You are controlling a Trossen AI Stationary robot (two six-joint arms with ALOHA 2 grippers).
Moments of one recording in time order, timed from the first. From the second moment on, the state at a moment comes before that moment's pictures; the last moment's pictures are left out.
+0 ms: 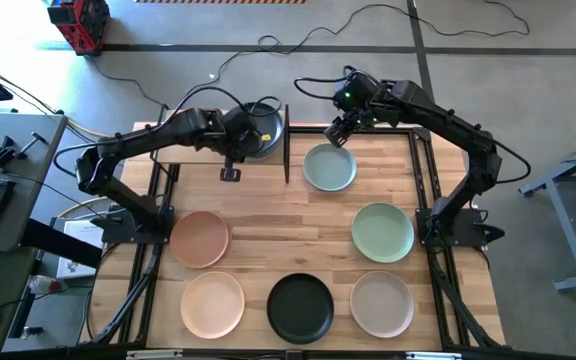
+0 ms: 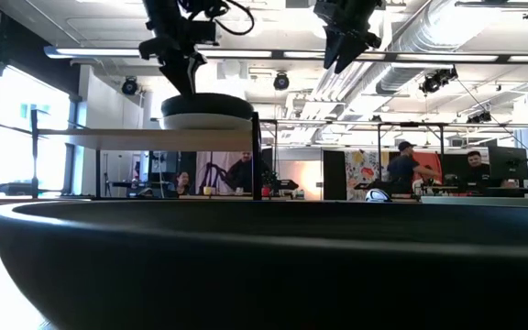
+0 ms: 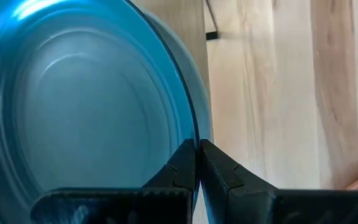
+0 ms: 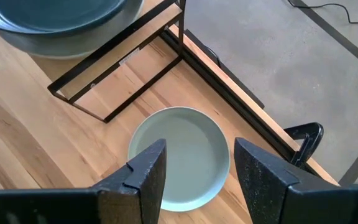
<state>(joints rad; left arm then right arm) 0.42 1.51 1.43 -1.07 -0.13 0.59 -0.47 1.64 1.87 -1.22 0.19 0.22</state>
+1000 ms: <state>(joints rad) 0.42 1.56 1.43 -1.05 -0.17 0.66 -0.47 1.64 1.87 -1.22 0.19 0.21</state>
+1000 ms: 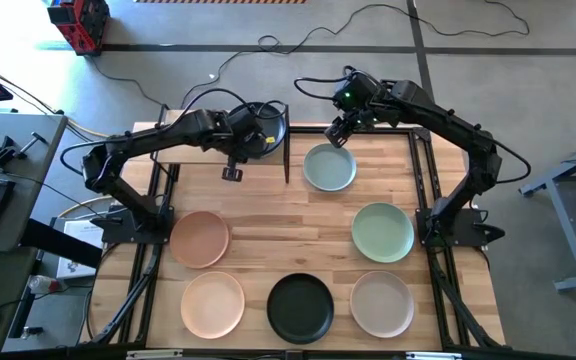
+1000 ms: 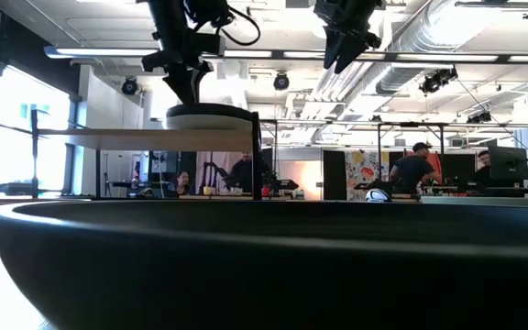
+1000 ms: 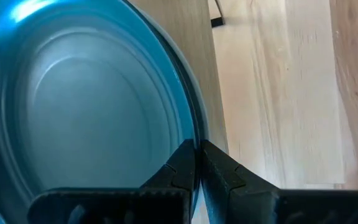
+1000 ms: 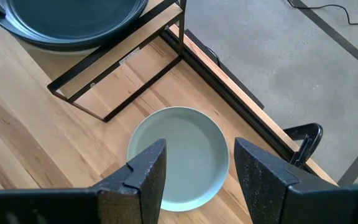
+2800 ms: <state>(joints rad) 0.35 1.55 1.69 -1.28 -0.20 0.26 -0.46 1.64 1.87 -1.37 0.09 0.21</state>
